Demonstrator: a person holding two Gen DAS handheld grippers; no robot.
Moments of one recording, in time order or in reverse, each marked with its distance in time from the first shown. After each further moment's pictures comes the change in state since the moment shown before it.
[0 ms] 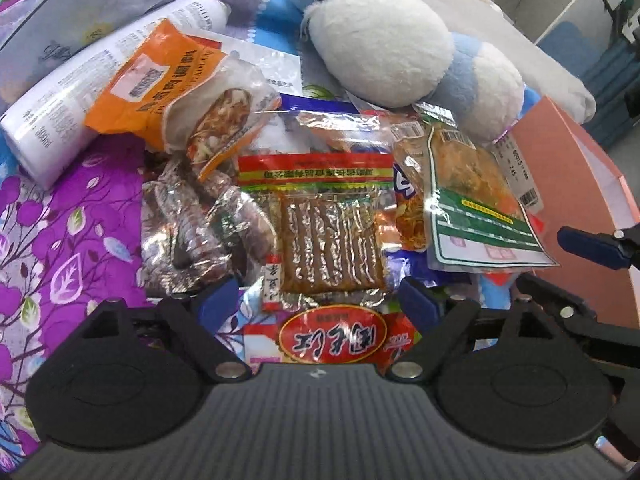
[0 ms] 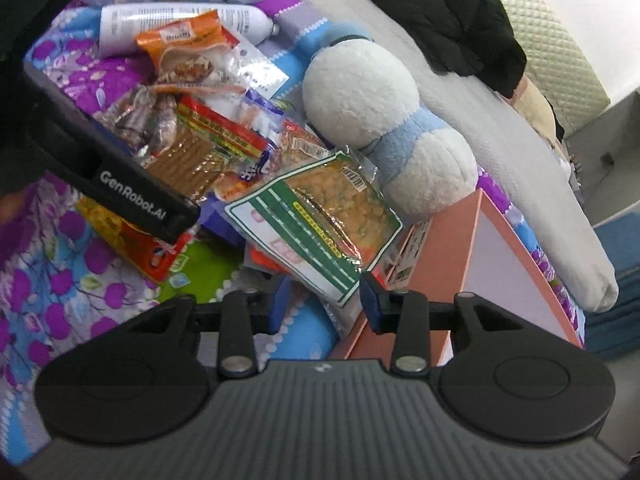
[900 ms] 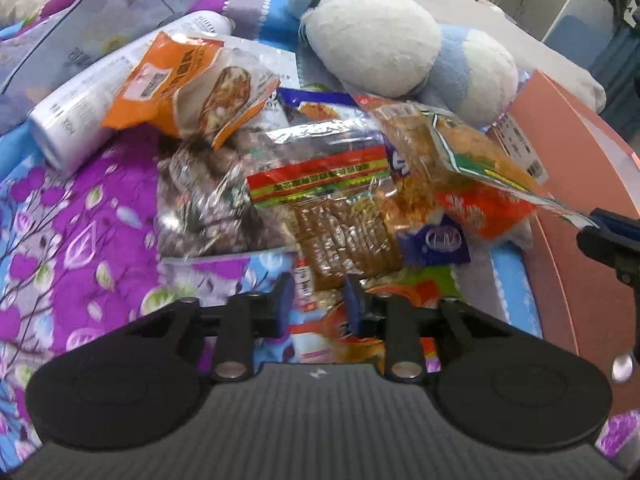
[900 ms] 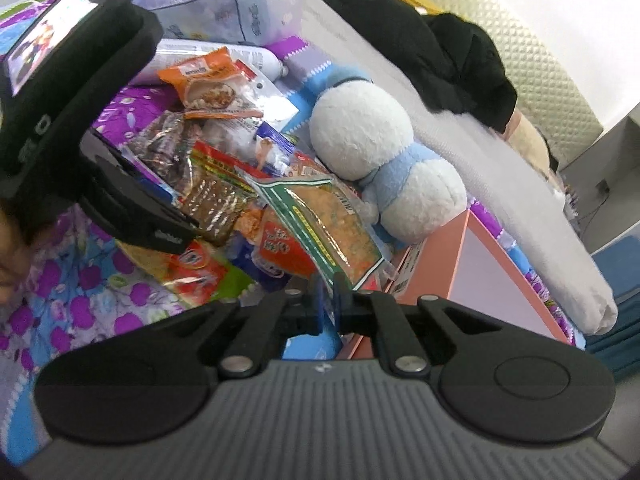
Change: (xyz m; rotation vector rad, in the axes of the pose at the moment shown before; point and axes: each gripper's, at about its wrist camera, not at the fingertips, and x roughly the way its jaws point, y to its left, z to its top) left arm -0.021 -0.013 -0.045 0.045 -0.086 0.084; right arm -0.043 0.008 -0.025 -0.004 -0.154 -0.003
